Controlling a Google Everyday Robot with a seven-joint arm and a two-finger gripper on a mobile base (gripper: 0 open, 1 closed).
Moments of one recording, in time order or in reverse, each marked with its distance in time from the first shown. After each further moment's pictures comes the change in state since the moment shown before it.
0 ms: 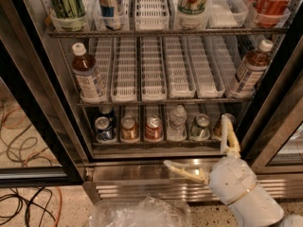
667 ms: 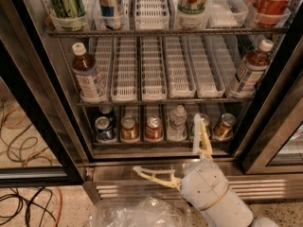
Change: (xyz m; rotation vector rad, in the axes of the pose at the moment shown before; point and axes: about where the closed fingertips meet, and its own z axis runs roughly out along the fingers) arm -0.041 0.065 0.022 -0.075 -0.183 -0.002
